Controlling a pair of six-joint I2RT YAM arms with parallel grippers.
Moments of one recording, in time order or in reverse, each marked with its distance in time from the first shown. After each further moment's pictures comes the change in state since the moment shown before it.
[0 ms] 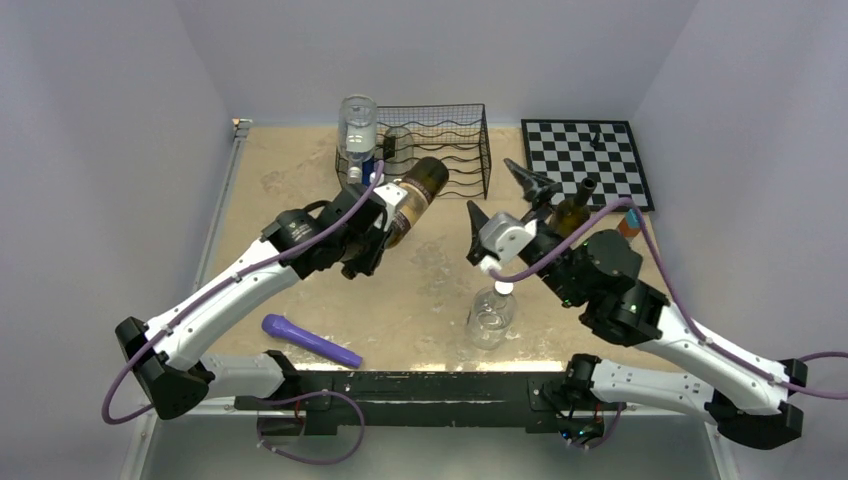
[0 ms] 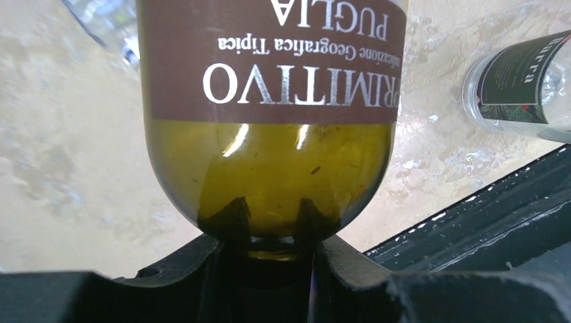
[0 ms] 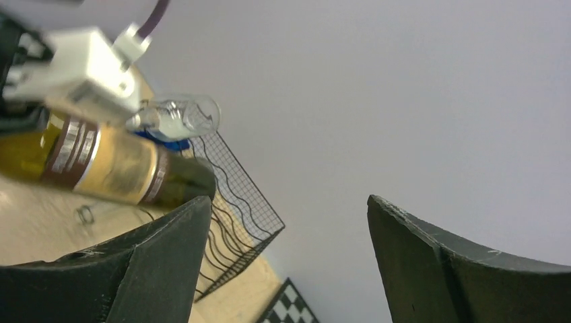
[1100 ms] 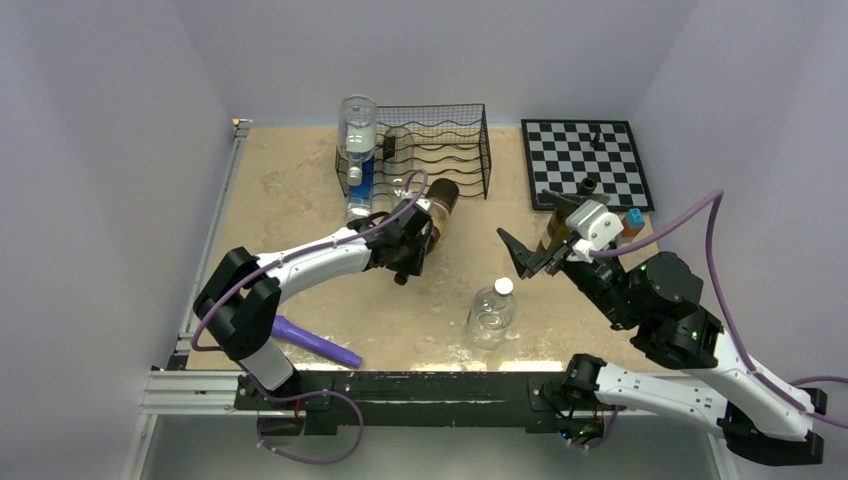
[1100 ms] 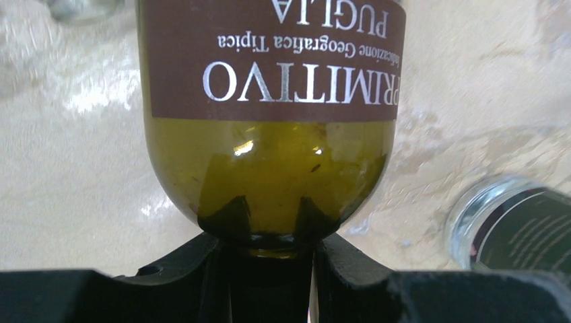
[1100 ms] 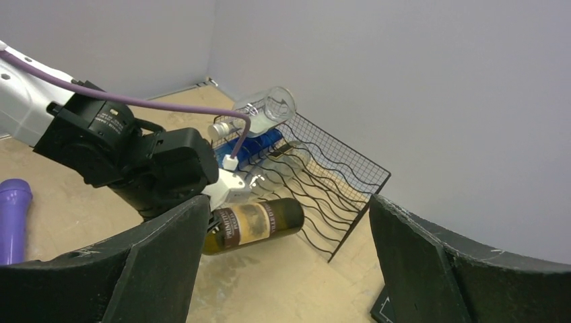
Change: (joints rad) left arm 0.022 0.381 -0.272 0.541 0.092 -0.312; right arm -0.003 -0.203 0.040 -0.250 0.060 0.630
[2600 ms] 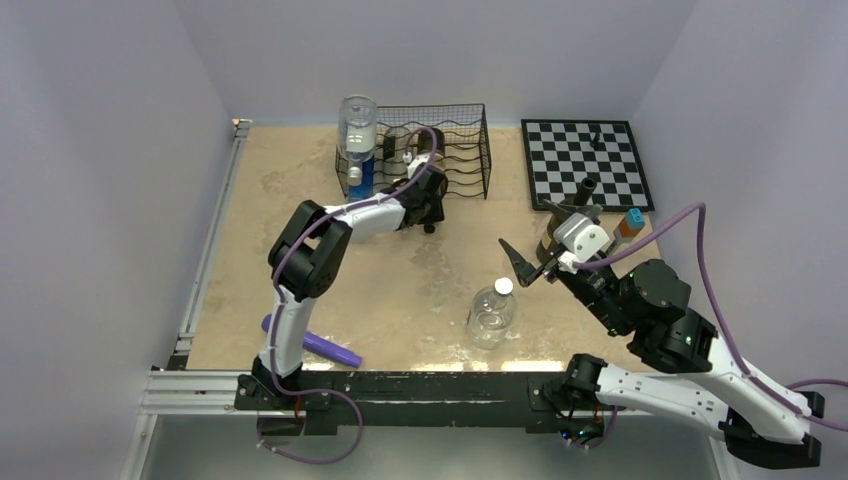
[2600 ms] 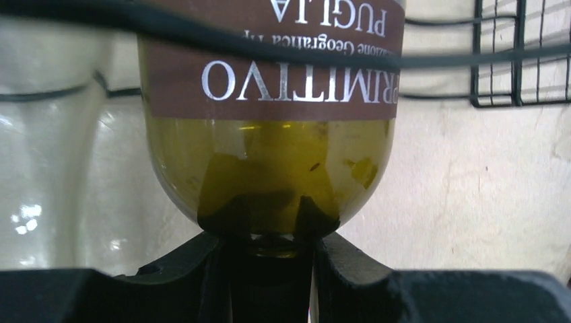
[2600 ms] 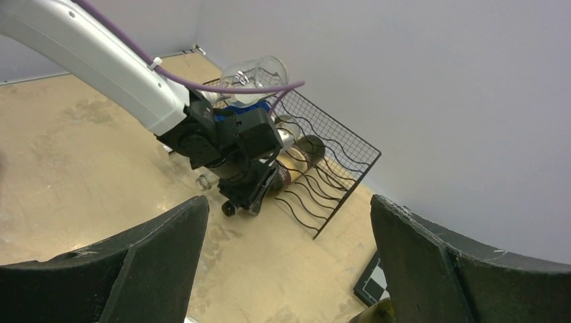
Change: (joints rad) left arm 0.136 0.523 0.412 0.329 -0.116 -0.164; right arm 0.000 -0.052 -0.080 -0.037 0.015 -0.050
